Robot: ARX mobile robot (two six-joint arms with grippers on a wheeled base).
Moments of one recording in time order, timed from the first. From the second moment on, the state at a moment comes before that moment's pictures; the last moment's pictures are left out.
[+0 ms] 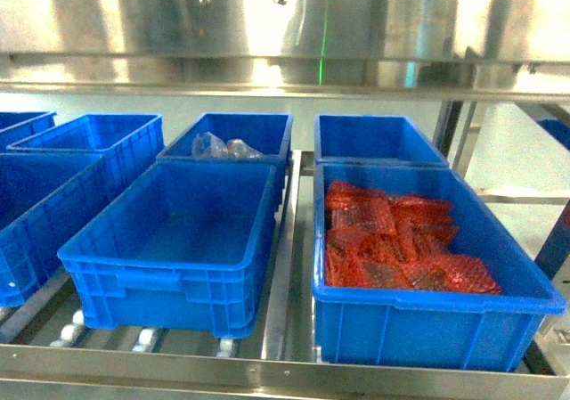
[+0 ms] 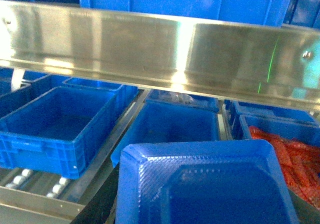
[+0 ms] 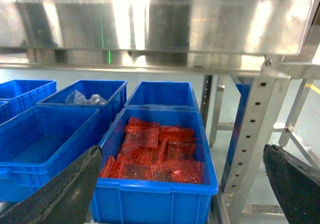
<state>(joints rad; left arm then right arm) -0.51 0.56 0.25 0.23 -0.65 -0.13 0.00 0.00 0.01 0.00 0.00 0.00</state>
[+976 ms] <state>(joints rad) -0.51 0.56 0.25 0.23 -0.66 -0.13 0.00 0.00 0.01 -0.01 0.00 0.00</state>
